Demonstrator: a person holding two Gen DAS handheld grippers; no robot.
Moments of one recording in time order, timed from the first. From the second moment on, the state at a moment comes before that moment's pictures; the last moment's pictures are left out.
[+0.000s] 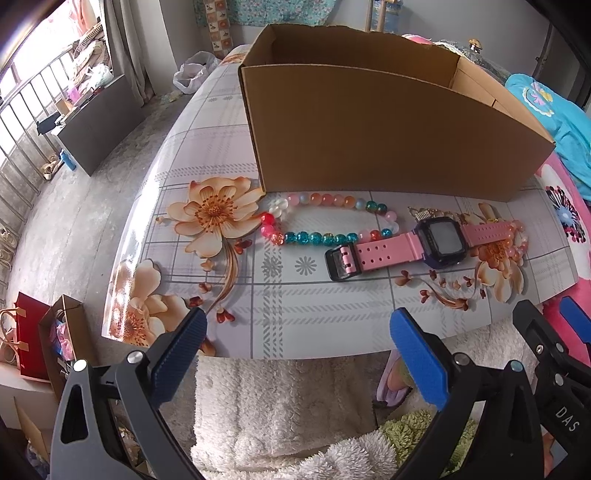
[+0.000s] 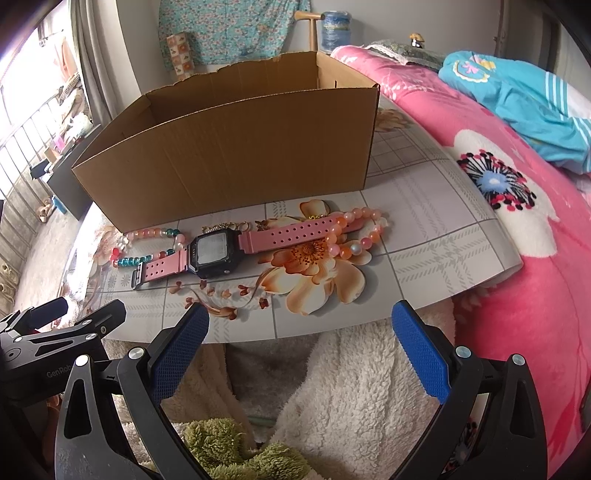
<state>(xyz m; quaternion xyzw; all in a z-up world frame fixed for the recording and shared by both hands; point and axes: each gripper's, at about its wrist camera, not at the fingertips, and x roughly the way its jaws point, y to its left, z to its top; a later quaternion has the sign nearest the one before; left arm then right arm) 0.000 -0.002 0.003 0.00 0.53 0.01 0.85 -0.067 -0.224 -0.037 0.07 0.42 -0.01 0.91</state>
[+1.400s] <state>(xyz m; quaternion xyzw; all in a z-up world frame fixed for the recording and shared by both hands) 0.003 0.001 -0.005 0.01 0.54 0.01 0.84 -0.066 -0.230 -0.036 0.07 0.41 -0.03 0.91</state>
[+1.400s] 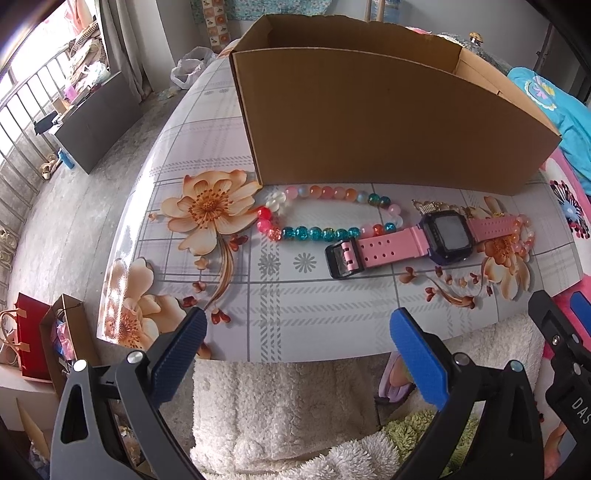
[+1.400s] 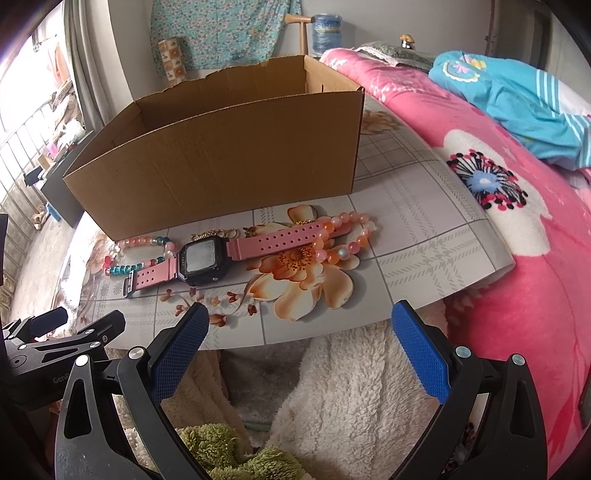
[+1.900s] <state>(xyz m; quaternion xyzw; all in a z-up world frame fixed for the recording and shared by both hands) 0.032 0.002 0.009 0.03 0.52 0.00 0.86 -0.062 -0.237 -0.023 0.07 0.38 -0.04 0.92</state>
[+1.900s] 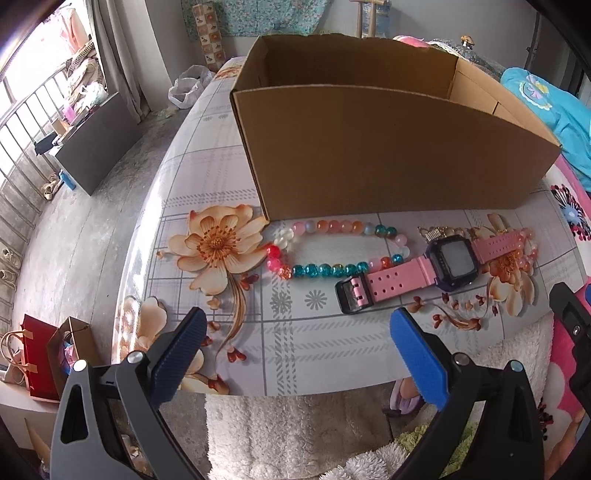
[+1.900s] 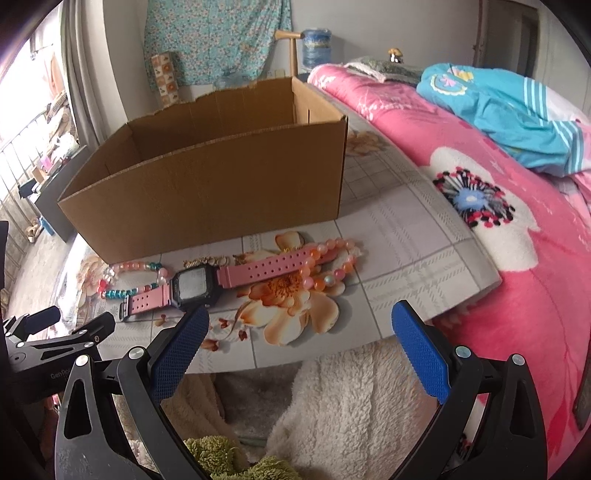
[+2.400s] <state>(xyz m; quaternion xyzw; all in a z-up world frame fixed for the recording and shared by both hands) 0.053 0.047 0.039 -0.08 0.44 -0.15 0.88 -0.039 -0.215 -0.001 -0.08 0.31 0.20 0.93</state>
